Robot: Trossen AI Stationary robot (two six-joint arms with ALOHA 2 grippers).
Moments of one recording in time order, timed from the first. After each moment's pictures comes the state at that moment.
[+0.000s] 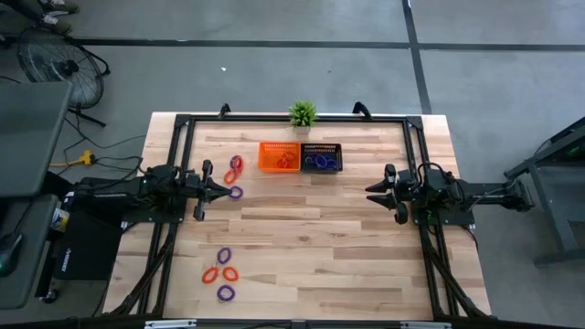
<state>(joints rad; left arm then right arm) 0.06 0.02 0.03 0.00 0.11 0.02 -0.01 0.05 0.01 0.02 -0.04 0.31</state>
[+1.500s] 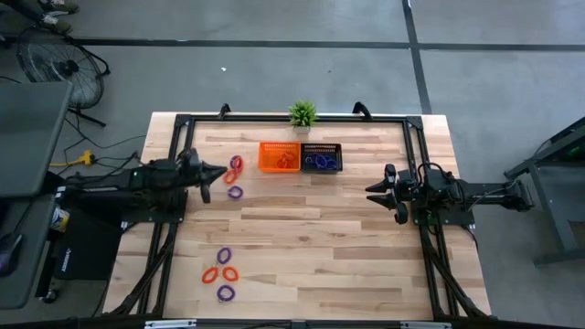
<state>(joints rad) 0.06 0.20 0.27 -0.30 -0.34 -0.27 -0.01 0.05 0.01 0.02 -0.04 0.31</state>
